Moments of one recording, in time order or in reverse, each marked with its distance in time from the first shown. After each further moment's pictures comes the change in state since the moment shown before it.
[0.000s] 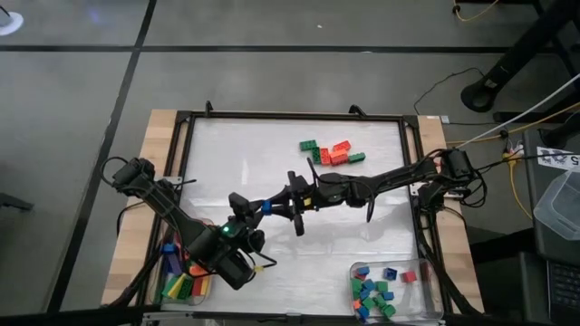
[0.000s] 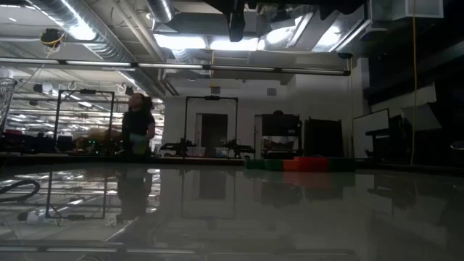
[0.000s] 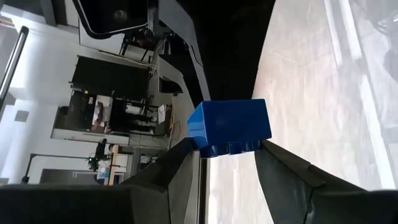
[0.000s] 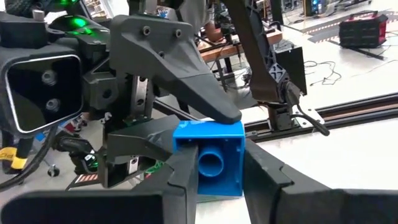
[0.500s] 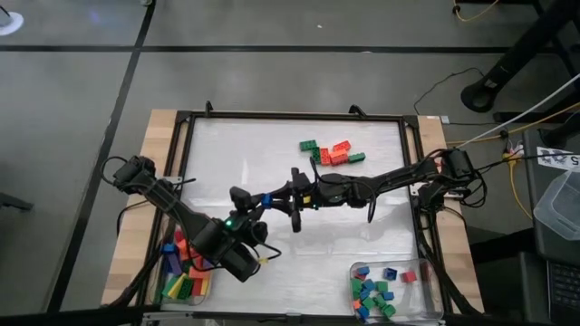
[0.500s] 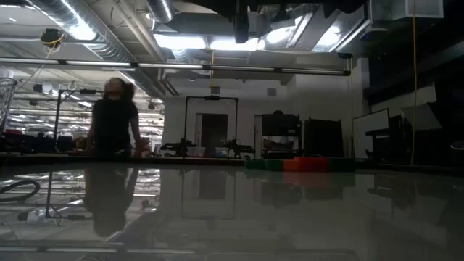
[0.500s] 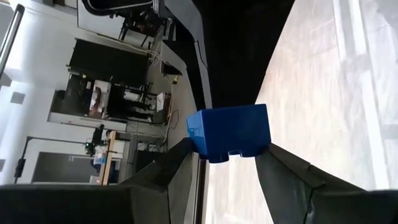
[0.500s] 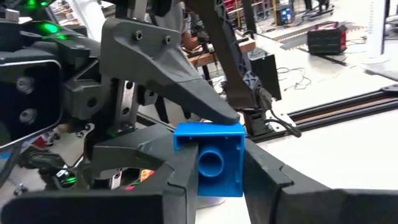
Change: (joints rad) left arm 0.057 -0.002 -0.001 0.017 0.002 -0.005; right arm 0.000 -0.002 -0.002 0.005 0.117 0.000
